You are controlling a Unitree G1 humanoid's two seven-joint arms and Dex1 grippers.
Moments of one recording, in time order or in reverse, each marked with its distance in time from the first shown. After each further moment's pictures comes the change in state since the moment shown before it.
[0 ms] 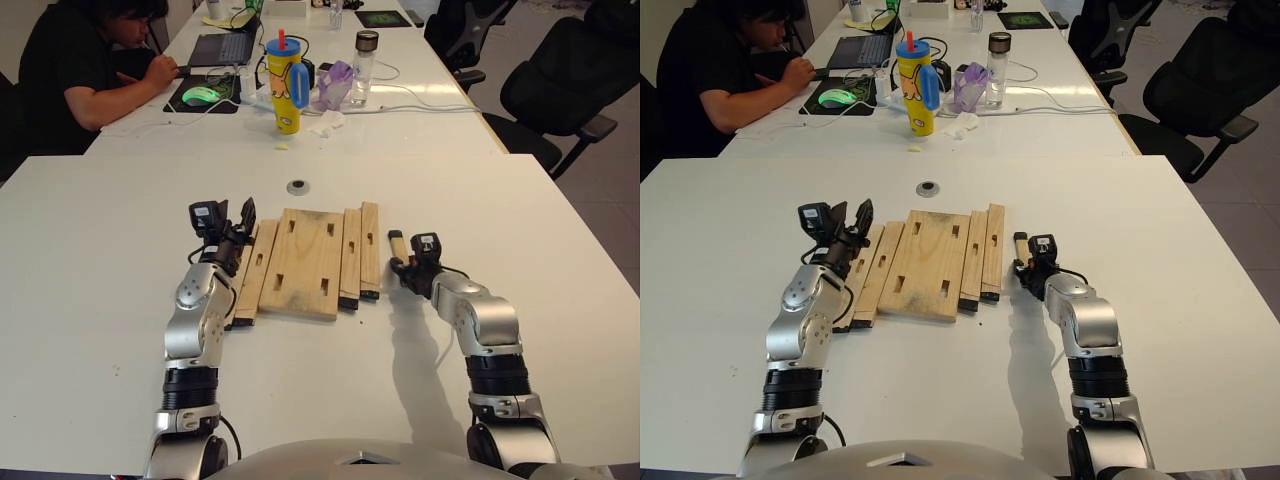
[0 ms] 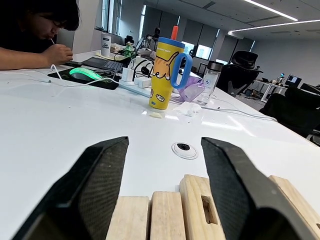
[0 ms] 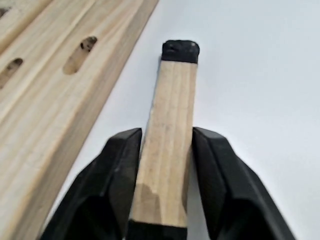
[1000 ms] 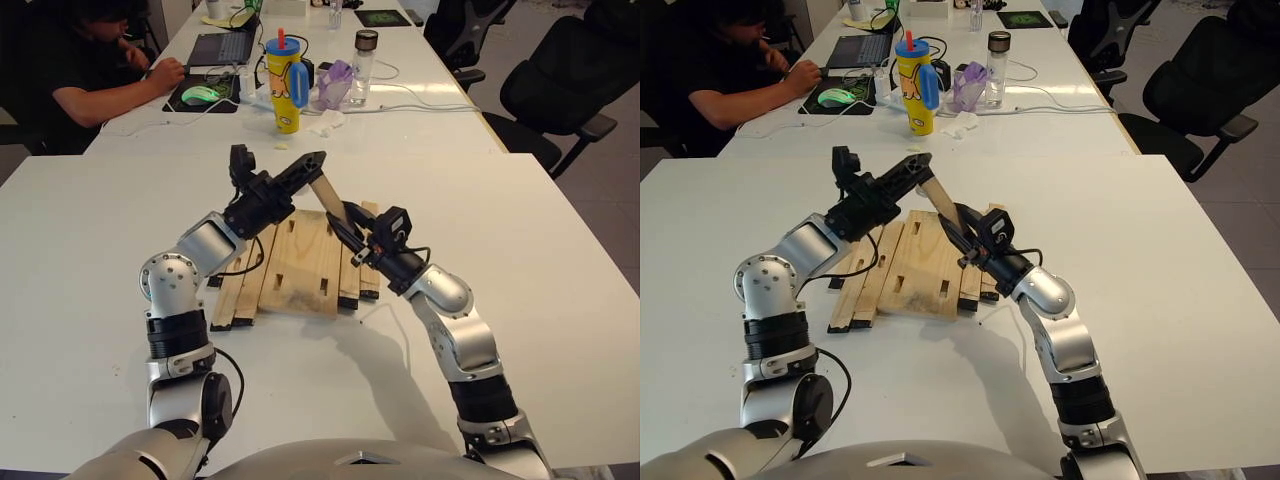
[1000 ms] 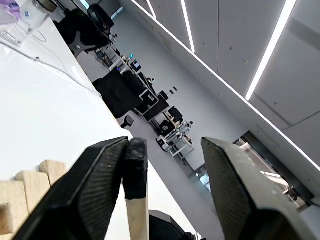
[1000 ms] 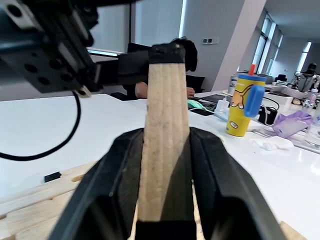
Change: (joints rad) left arm -0.293 0.024 0.159 -0.041 -0.856 0.736 -0.095; right arm 0.087 0.013 0.228 -0.182 0.032 -0.771 0.381
